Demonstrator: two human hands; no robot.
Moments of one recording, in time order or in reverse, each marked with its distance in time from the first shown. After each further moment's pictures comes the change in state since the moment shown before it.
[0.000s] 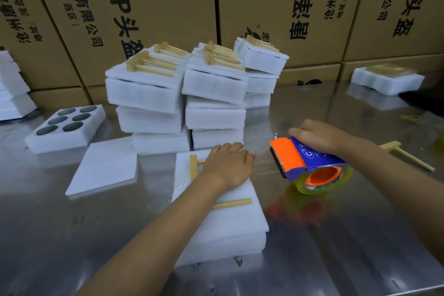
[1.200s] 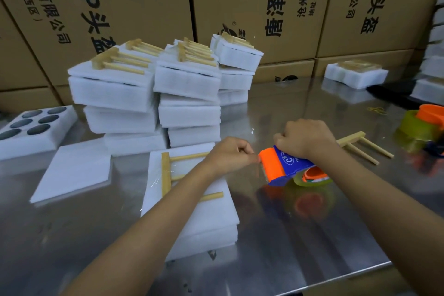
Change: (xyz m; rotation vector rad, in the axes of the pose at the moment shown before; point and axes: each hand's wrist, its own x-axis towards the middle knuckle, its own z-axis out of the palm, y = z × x) left_hand 0.015 0.045 -0.003 -0.706 0.005 0.048; right_hand -0.026 0.016 0.008 -0.528 0.291 0.049
